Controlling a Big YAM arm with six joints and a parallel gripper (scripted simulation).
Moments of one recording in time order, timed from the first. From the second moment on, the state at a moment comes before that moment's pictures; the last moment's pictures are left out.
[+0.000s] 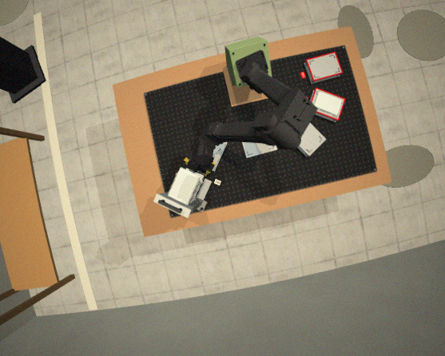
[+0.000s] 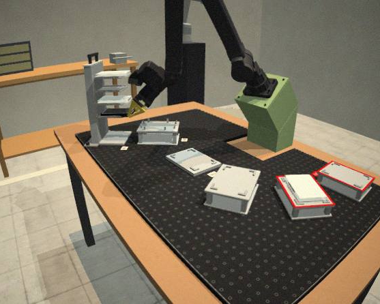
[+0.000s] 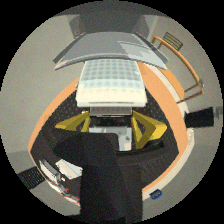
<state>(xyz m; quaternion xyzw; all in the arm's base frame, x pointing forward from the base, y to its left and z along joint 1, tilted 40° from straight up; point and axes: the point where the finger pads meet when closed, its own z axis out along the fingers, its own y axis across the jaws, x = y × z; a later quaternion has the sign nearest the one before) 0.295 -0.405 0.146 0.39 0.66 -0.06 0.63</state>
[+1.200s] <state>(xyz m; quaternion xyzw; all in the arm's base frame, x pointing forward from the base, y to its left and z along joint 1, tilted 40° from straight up) 0.274 -0.374 0.125 0.39 0.66 -0.06 0.63</state>
